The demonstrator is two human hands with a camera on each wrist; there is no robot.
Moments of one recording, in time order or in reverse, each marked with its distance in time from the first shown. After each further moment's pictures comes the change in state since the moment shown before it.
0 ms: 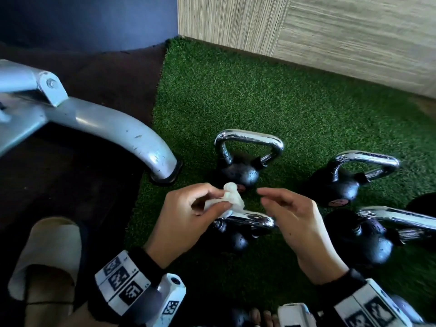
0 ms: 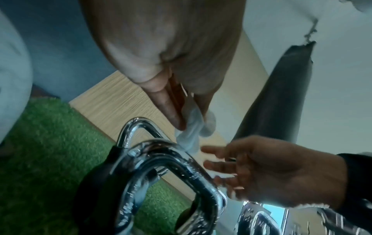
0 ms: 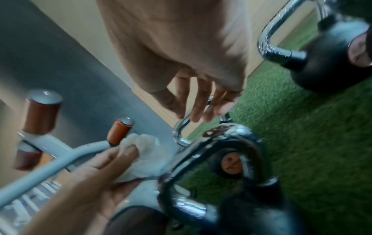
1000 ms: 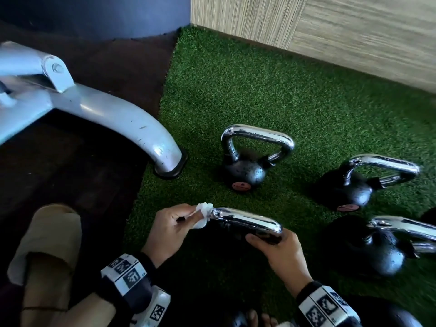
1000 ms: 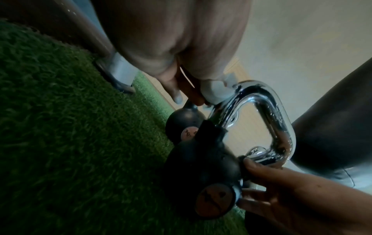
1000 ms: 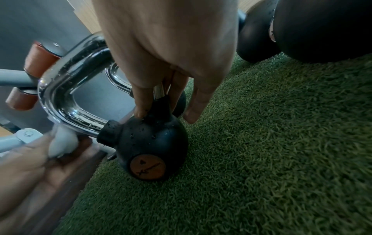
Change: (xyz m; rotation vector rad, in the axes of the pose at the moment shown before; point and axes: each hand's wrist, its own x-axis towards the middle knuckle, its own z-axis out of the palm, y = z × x) left_hand -0.036 -0.099 0.009 -0.029 0.060 -0.189; right_hand 0.009 0.123 0.016 -0.133 -0.077 0.172
